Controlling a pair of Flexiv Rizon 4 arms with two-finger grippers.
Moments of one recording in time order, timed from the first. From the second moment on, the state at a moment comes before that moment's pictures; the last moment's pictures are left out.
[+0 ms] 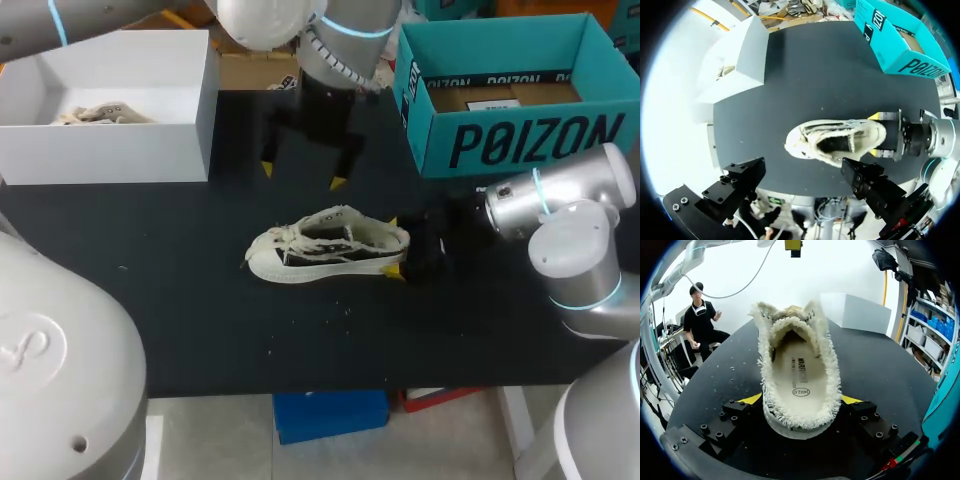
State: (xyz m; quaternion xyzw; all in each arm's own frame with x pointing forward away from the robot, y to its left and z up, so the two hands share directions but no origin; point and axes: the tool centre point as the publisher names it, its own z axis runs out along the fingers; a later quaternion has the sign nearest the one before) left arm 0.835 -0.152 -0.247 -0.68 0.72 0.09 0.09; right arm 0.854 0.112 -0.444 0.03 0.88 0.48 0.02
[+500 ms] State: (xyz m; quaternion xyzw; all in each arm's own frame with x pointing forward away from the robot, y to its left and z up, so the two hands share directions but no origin) left arm 0.817 -0.192 -0.291 -0.67 0.73 0.11 0.09; right arm 0.853 0.112 -0.444 0.03 0.88 0.48 0.02
